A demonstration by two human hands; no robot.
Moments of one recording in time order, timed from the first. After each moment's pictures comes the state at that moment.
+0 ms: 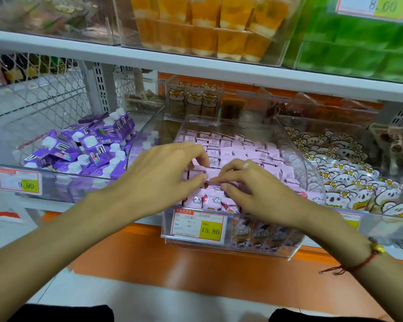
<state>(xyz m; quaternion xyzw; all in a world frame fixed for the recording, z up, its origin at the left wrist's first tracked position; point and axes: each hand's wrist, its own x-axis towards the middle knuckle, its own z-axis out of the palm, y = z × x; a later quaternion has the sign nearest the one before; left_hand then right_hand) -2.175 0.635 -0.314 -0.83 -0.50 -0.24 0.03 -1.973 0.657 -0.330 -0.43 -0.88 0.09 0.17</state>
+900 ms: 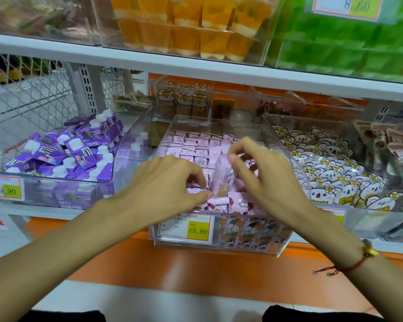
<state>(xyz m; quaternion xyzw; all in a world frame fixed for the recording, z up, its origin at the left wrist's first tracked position) -2.150 0.638 -0.327 -0.80 -0.56 -0.22 0.00 -1.961 0.646 -0.320 -0.45 -0.82 0.02 0.36</state>
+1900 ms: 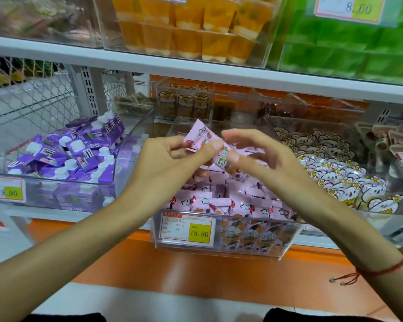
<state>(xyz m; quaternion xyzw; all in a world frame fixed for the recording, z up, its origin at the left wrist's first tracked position) -2.139 0.627 -0.308 -0.57 -0.44 -0.55 -0.41 -1.957 0.635 -0.296 -0.41 -0.77 0.29 0.38</state>
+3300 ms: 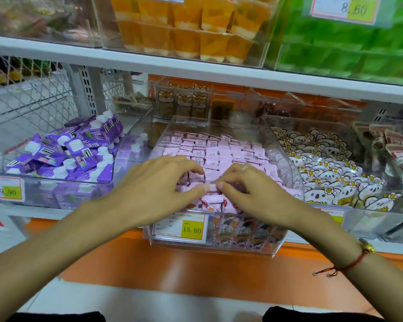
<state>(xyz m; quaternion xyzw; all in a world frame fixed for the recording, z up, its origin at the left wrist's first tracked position) -2.165 0.636 -0.327 -0.83 -0.52 -0.22 -0.01 -1.959 0.654 -0.333 -0.47 -0.85 0.12 0.20</state>
